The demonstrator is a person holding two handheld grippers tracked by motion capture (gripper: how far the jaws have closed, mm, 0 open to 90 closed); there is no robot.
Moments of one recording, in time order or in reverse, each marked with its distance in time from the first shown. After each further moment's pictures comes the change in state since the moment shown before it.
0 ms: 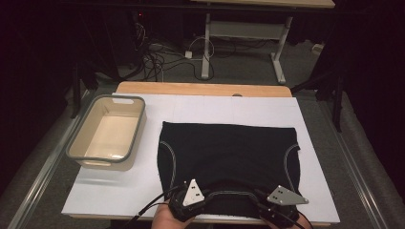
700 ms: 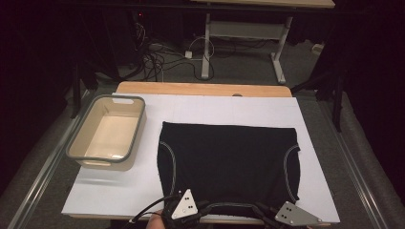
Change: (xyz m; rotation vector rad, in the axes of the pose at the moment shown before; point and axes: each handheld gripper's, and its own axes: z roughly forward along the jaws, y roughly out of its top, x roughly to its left) left arm -0.015 -0.011 -0.025 -0.023 -0.115 0.040; right arm 0.022 -0.011 -0.034 -0.062 0.060 -0.067
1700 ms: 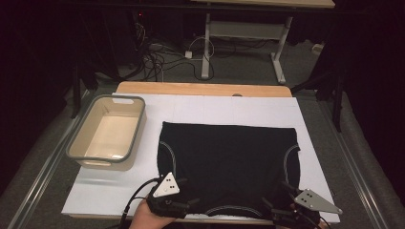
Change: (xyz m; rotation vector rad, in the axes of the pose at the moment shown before) left arm 0.052 -0.009 -0.027 -0.058 0.078 -0.100; right arm -0.046 -0.008 -0.005 -0.148 -0.136 0.197
